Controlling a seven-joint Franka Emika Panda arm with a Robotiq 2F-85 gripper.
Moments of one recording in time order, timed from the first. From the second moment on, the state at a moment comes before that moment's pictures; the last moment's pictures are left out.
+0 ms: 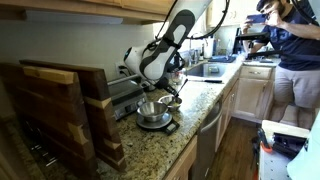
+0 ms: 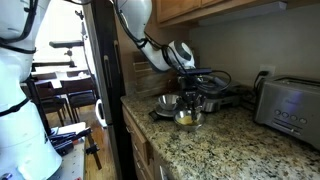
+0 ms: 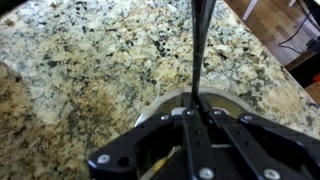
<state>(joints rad) 0.00 0.52 0.01 -1.85 -0.72 1.90 -0.66</state>
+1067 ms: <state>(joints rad) -0.06 0.52 0.01 -1.85 -0.56 1.99 -0.70</state>
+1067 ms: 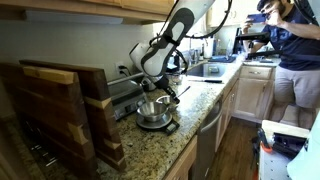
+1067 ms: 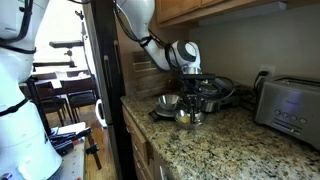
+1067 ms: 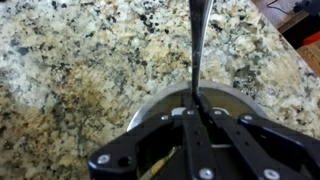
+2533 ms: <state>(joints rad) -0.12 0.47 0.01 -1.91 -0.42 2.14 -0.81</state>
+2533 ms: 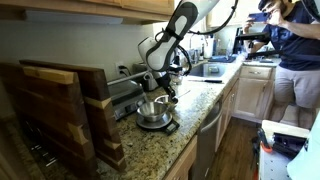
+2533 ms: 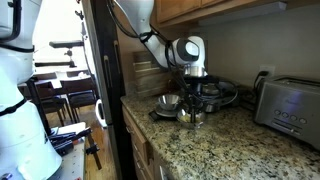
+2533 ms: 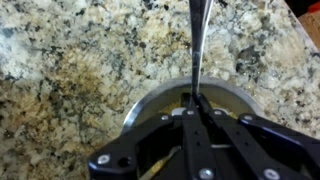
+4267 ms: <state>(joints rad) -0.15 0.22 0.01 -2.10 -0.28 2.27 -0.97</state>
